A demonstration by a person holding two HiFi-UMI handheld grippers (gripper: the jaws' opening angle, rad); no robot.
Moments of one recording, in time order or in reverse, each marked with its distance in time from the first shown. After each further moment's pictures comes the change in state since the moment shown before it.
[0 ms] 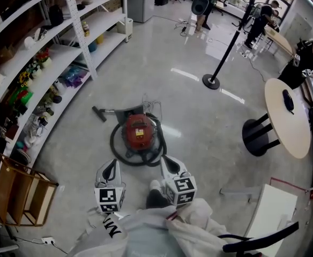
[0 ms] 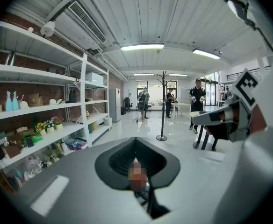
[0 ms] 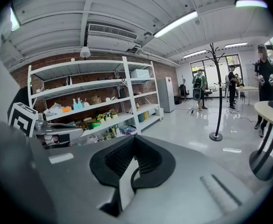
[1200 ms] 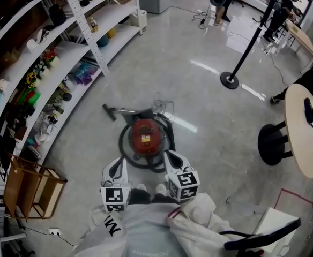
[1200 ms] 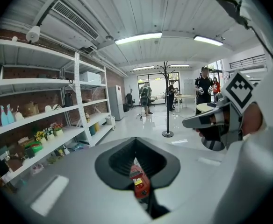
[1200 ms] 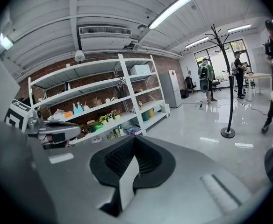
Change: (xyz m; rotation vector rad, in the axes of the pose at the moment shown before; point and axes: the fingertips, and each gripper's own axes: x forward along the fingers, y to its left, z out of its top) left arm 0.089 -0.022 0.040 0.079 0.056 0.070; right arm 0.083 -0.076 0.026 0.060 0.033 0.123
